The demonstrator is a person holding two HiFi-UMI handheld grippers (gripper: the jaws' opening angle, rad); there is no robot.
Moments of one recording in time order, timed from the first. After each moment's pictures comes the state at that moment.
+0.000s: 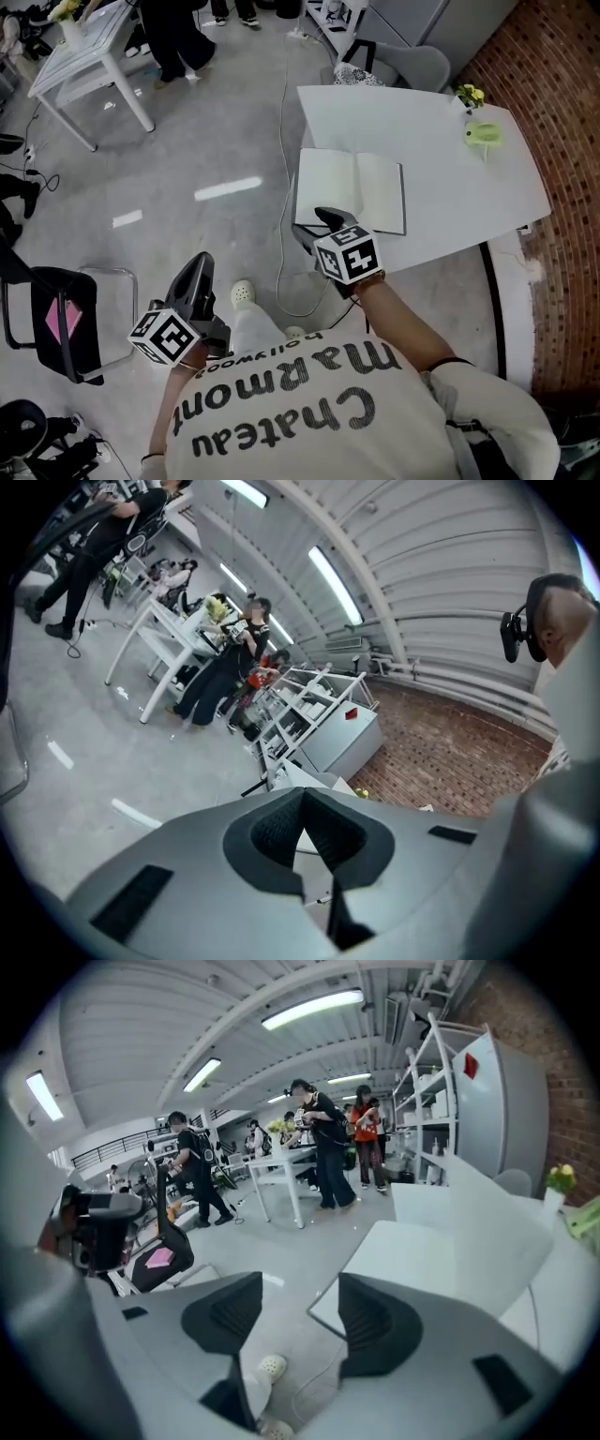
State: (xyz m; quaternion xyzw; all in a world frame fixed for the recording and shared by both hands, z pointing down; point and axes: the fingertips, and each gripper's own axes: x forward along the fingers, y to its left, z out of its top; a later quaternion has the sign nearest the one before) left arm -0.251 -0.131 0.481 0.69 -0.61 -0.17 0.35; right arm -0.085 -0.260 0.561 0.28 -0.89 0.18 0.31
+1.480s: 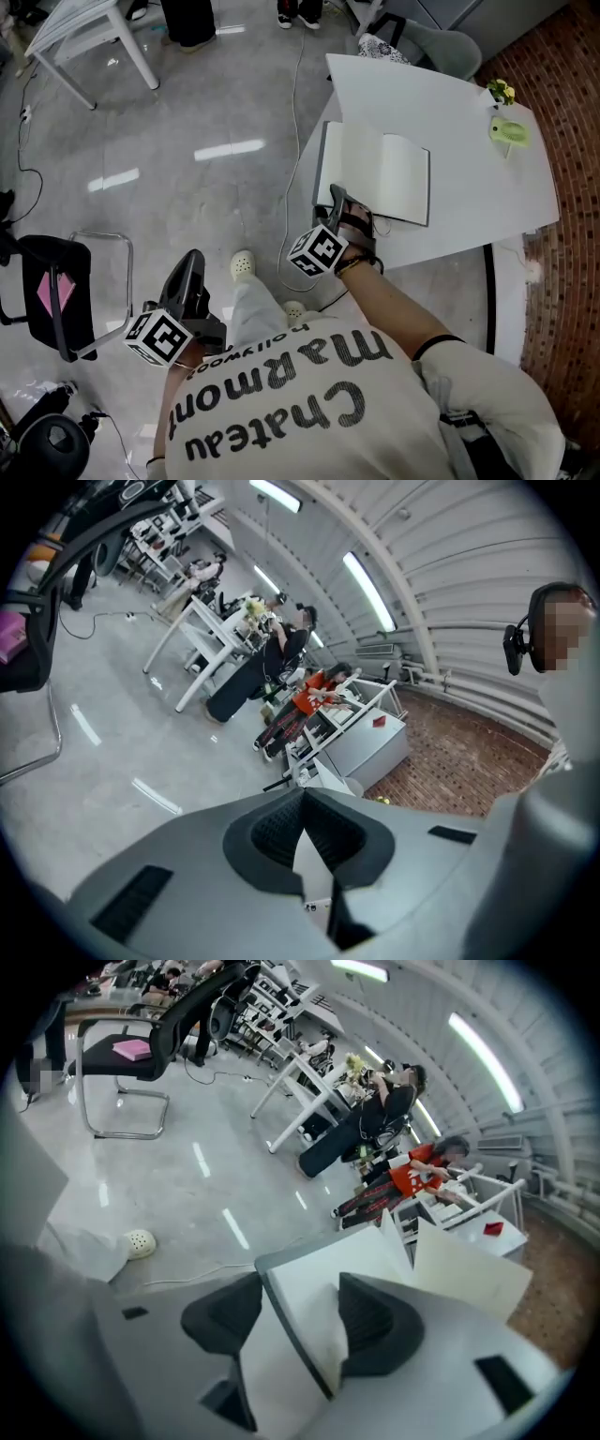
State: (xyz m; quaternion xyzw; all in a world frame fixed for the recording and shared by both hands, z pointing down) left arm -0.307 -0.100 0.535 0.62 -0.65 -0.18 0.40; right arm -0.095 -0.292 0.664 0.32 -0.72 -0.23 0.58
